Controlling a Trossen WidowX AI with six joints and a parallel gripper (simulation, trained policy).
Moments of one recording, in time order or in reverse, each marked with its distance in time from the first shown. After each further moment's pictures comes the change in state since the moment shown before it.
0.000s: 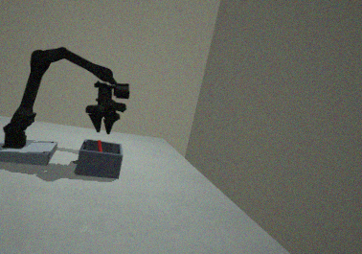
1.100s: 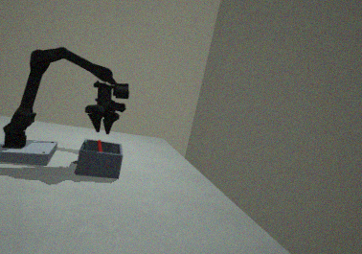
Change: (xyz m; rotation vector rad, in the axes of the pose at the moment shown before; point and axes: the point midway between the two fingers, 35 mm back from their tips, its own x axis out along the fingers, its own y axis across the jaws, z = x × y) arm 0.000 0.000 -0.002 -0.007 0.003 -0.001
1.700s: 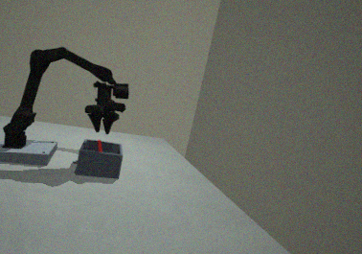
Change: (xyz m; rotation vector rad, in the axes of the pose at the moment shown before) arm 0.000 0.000 -0.001 -0.005 0.001 -0.001
